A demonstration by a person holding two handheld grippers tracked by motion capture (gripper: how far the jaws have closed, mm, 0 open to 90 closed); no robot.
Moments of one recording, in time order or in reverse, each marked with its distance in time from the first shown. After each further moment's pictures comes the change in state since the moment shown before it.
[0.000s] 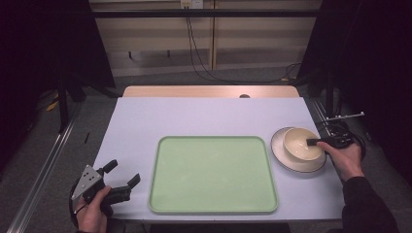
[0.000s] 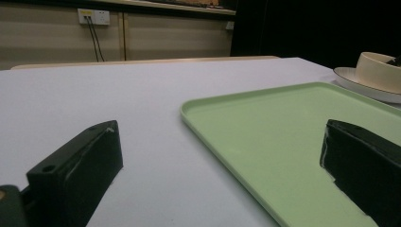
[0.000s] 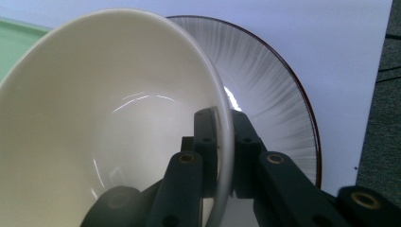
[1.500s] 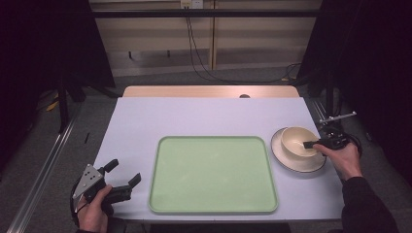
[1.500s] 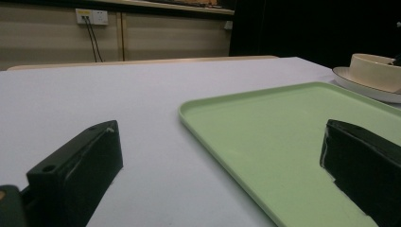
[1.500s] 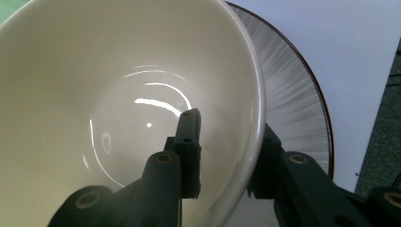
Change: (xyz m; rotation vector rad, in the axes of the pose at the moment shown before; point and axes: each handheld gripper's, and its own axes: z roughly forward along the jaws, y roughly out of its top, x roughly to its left) left arm 0.000 0.001 0.002 0.006 -0.011 0.009; right arm 0.011 0.002 0.005 0.059 -0.033 -0.111
